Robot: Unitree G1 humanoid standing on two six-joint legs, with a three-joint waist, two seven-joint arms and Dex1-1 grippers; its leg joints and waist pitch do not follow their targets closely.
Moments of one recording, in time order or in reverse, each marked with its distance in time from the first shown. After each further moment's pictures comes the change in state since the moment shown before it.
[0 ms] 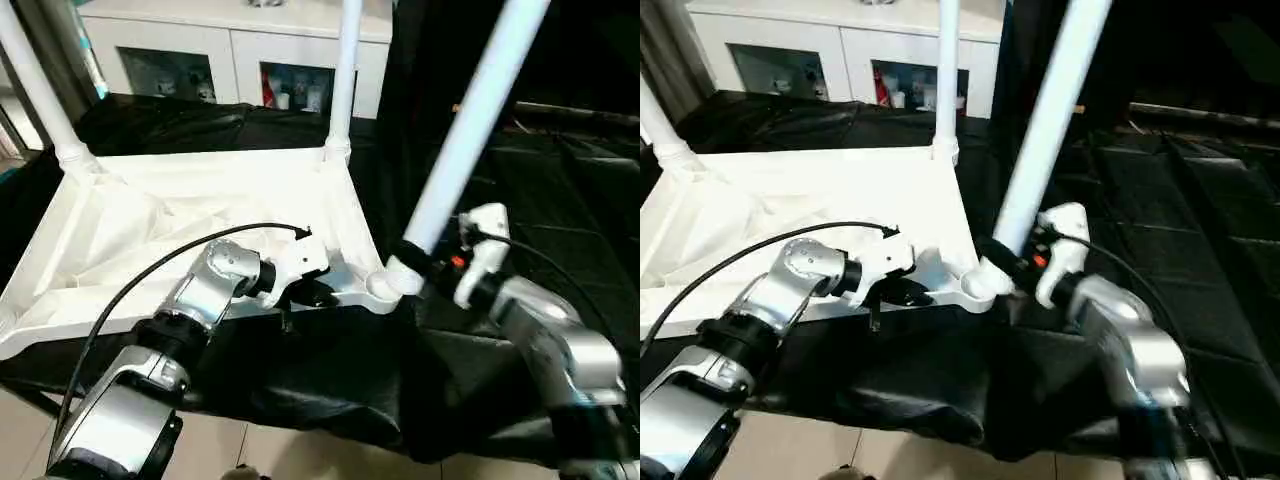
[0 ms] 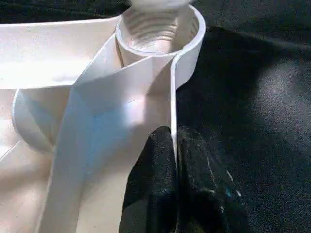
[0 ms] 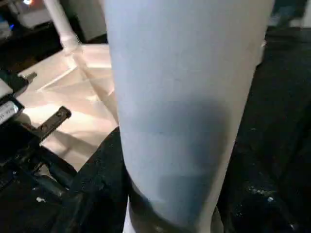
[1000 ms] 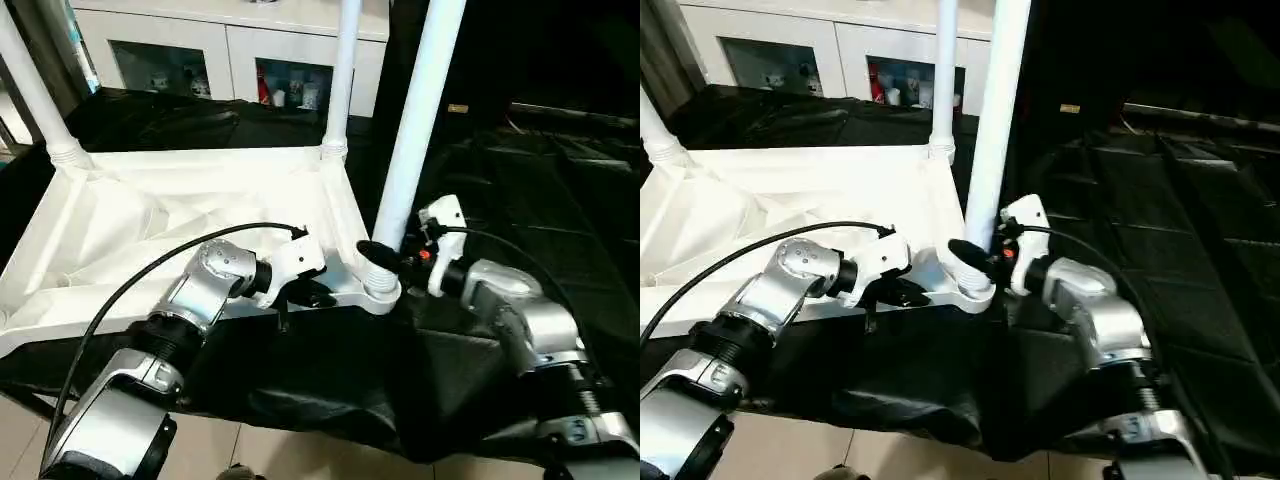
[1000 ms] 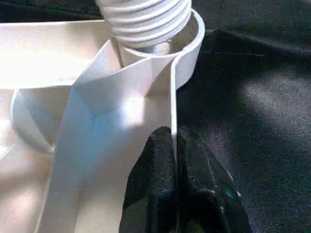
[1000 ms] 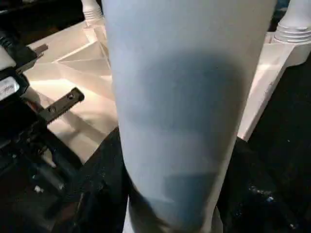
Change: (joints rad) left arm 0.011 0.025 -0.004 -0.037 -0.017 0.039 -0.015; right arm -0.127 -0.002 0.089 0.196 -0.077 -0.088 0.121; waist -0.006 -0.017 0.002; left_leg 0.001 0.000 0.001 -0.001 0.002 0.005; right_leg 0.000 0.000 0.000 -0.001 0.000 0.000
